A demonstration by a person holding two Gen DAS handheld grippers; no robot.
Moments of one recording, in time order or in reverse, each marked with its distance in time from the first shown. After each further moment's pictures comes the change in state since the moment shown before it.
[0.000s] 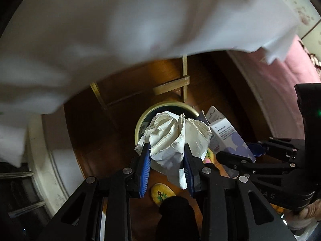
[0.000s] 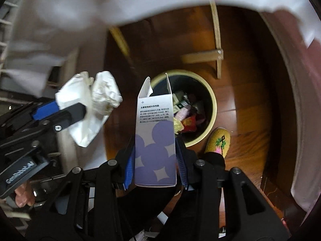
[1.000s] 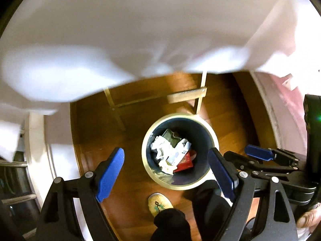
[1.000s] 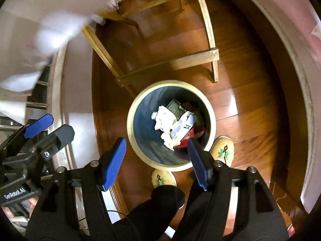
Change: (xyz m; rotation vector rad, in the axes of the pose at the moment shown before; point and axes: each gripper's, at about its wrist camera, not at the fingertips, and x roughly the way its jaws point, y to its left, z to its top) left arm -0.001 0.024 0.027 -0.142 -0.042 0.039; right arm 0.008 -0.025 0.062 0.080 -0.049 0.022
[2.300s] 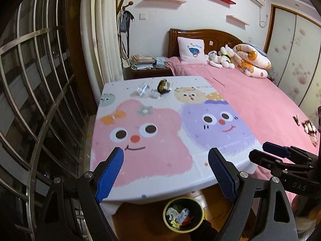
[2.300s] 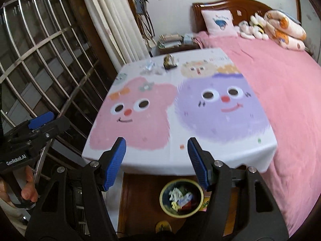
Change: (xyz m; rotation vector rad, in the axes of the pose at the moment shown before) left arm -0.467 0.033 0.106 0.019 -0.555 0.039; right arm -0.433 0.210 0.059 -0.284 -0.581 0.020
